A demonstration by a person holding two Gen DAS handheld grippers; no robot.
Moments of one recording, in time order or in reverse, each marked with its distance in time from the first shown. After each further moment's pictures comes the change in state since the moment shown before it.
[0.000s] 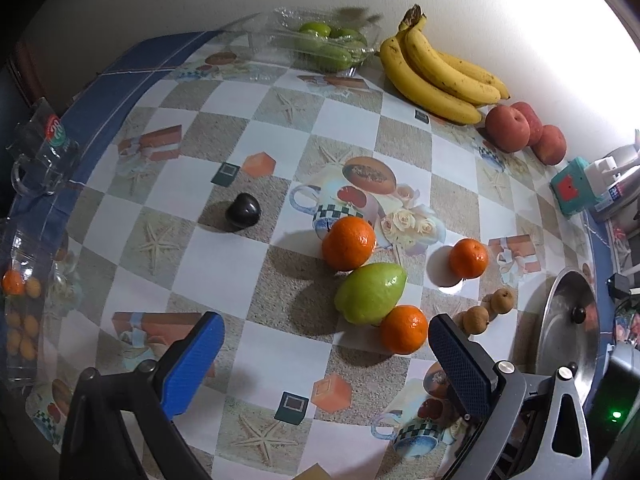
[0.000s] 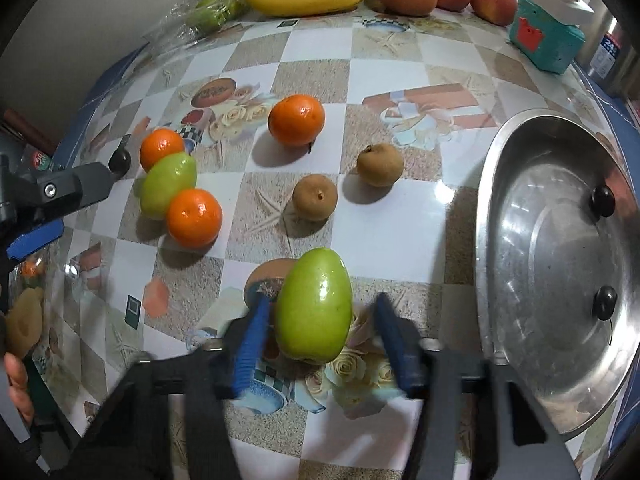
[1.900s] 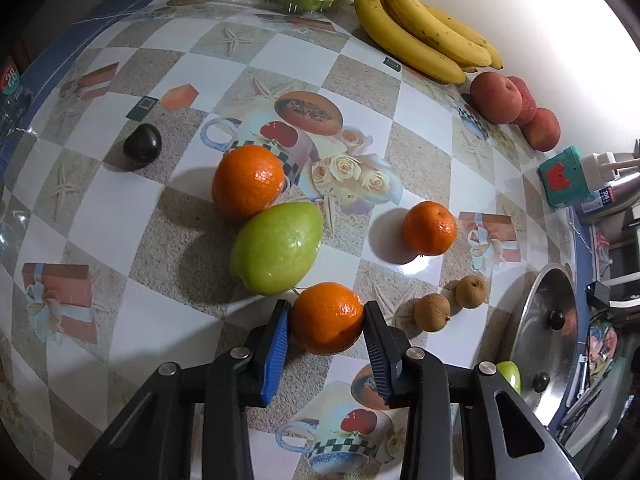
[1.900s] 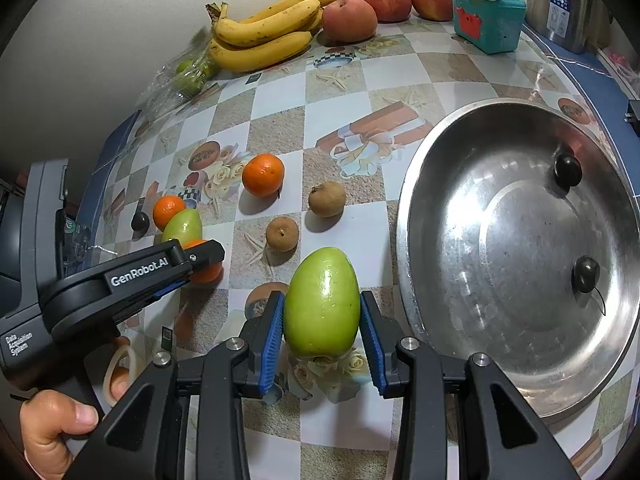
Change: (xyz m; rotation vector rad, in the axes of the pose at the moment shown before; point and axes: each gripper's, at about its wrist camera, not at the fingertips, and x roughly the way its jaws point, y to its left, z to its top) left arm 0.044 -0.041 -0.014 -0.090 0.114 -0.124; right arm -0.043 -0.041 -0.006 0.158 -0.084 0.113
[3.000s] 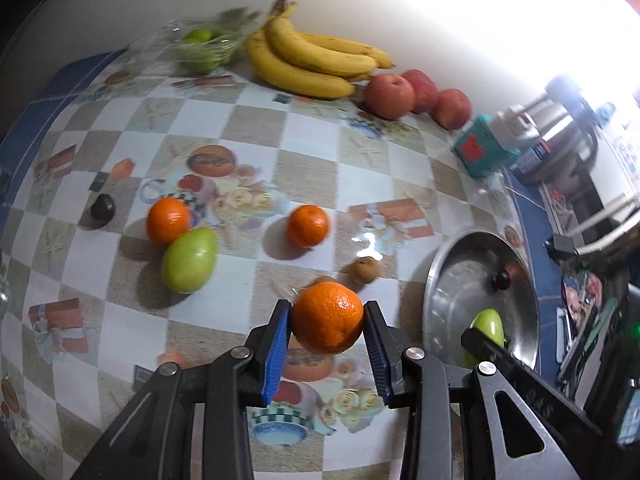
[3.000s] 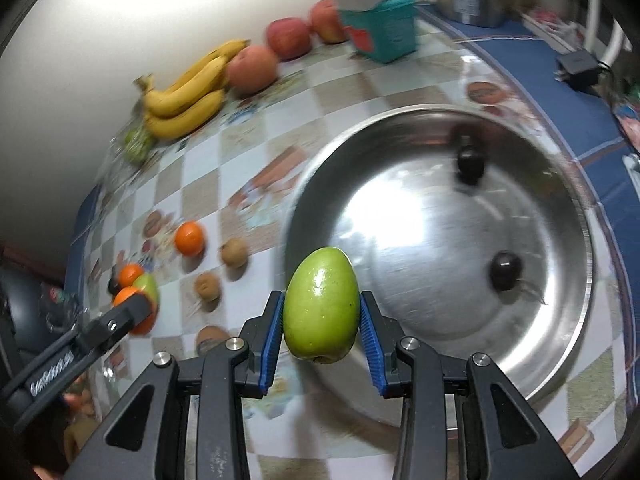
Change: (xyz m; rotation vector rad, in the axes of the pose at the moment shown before) left arm -0.046 -0.068 -0.030 0.238 -0.107 -0.085; right arm -0.038 -0.079 0.010 0.210 -0.104 -0.057
